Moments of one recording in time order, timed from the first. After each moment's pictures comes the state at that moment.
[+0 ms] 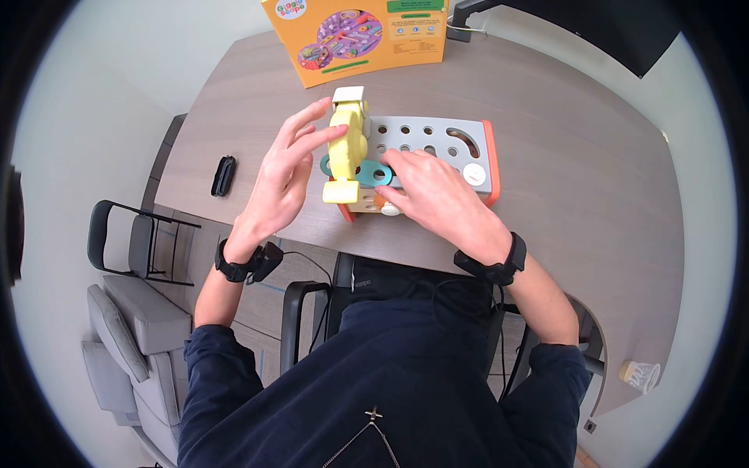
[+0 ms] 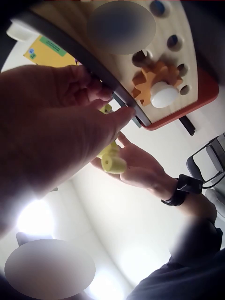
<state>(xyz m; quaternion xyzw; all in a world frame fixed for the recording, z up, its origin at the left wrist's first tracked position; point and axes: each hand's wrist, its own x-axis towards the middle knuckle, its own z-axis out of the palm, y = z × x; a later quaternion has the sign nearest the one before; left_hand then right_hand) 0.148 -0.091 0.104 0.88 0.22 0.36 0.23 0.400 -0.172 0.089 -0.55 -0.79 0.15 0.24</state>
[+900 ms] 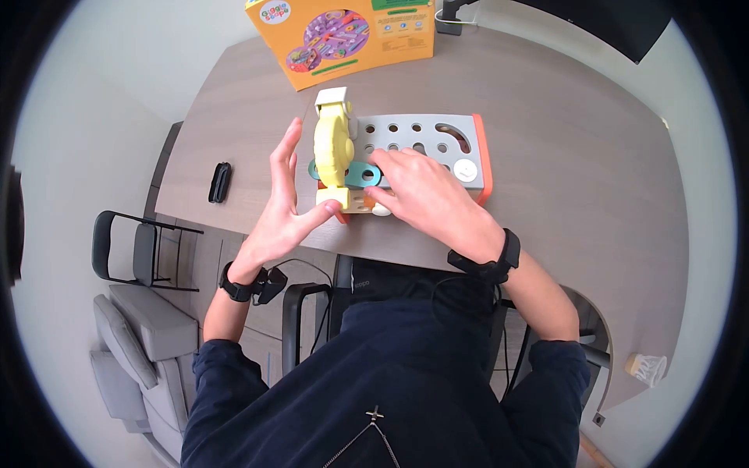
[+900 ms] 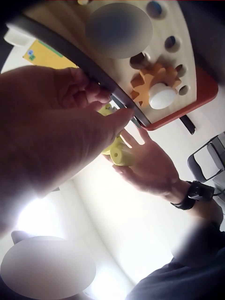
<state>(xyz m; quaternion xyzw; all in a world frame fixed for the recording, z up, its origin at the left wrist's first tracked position) 0.148 -0.117 0.079 0.82 0.30 0.33 0.36 0.403 -0.172 0.078 -0.53 -0.79 0.13 0.28</state>
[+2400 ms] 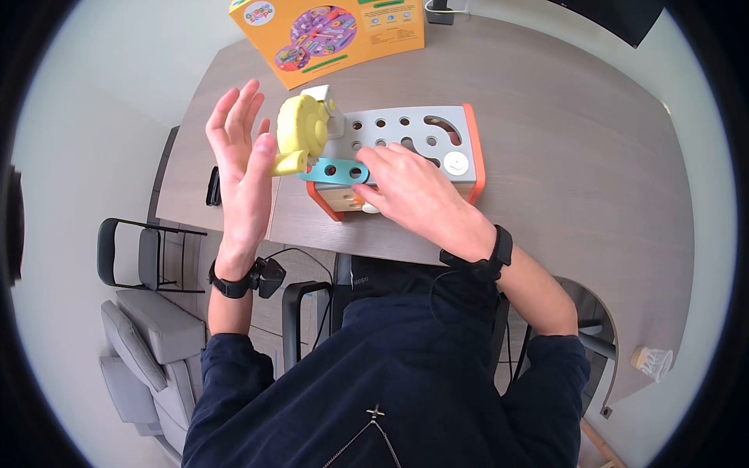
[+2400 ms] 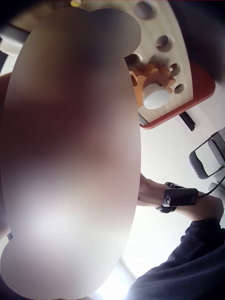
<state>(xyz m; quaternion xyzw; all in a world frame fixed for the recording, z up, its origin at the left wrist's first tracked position) 0.178 -0.111 0.121 0.70 0.28 0.51 0.42 0.404 -0.172 0.069 -0.52 -0.79 0.11 0.30</state>
